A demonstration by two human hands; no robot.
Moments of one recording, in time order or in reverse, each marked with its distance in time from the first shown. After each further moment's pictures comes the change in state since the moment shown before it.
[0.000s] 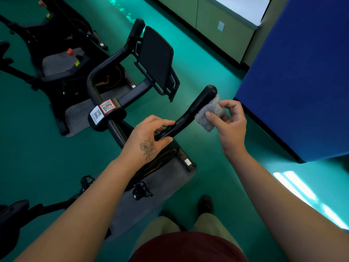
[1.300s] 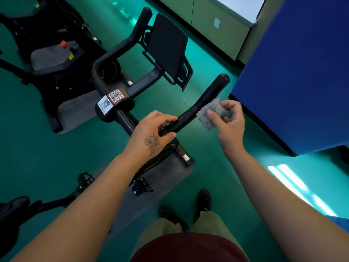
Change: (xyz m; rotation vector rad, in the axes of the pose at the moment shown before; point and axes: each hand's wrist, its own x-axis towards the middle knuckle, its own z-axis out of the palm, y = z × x) left_hand -0.022 -0.022 -0.010 -0.041 -0.001 0.008; right_hand -0.033 0.021 0.023 -0.191 0.057 -0.026
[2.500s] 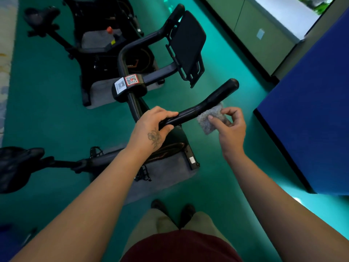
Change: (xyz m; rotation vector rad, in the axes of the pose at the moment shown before) left_hand -0.023 0.026 0.034 0.141 0.268 -0.147; right_hand 0.023 0.021 -0.020 0.165 -0.263 0.088
